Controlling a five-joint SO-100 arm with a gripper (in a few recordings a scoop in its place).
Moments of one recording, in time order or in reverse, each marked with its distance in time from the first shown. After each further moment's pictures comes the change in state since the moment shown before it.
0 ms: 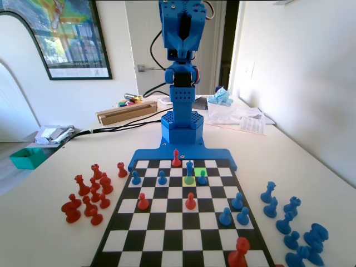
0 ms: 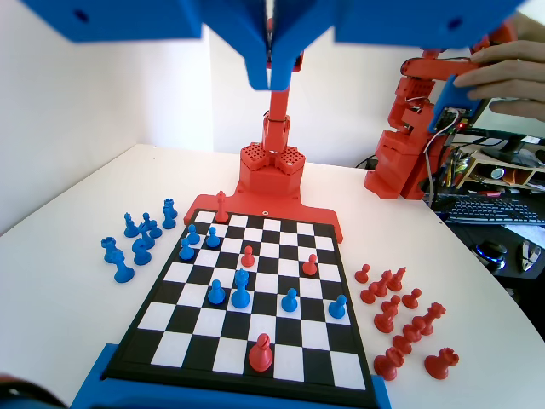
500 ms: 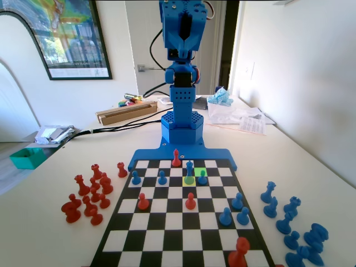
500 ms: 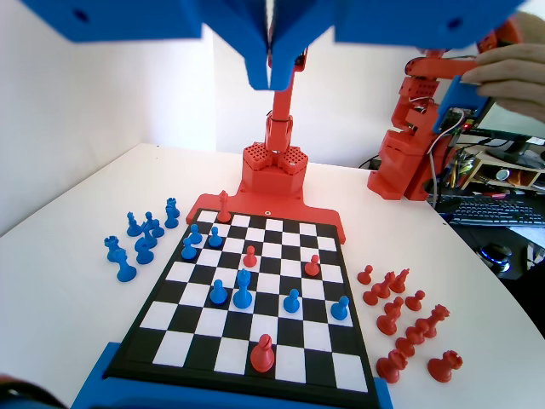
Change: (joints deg) arm -0.6 0.0 0.0 0.0 0.0
